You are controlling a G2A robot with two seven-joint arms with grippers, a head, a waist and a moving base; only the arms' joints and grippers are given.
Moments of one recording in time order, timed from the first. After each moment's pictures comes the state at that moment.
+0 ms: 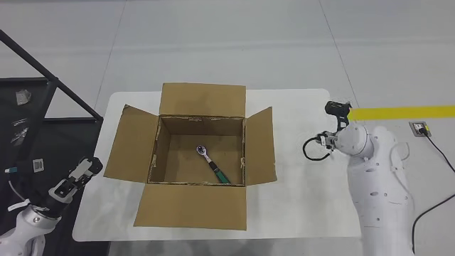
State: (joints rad) left arm 1.45 -0.92 -1.85 -1.45 -0.33 -0.70 -0.67; right arm -0.70 -1.45 1.62 -1.31 -1.37 0.09 1.22
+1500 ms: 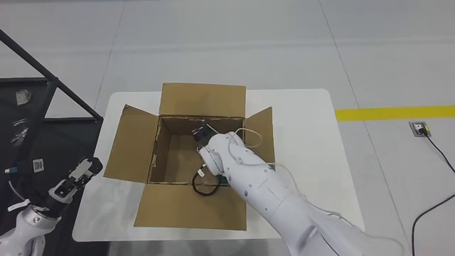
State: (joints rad) left arm 1.45 -0.92 -1.85 -1.45 -0.33 -0.70 -0.67; right arm -0.24 -1.86 0.58 -0.49 -1.03 0.18 1.00
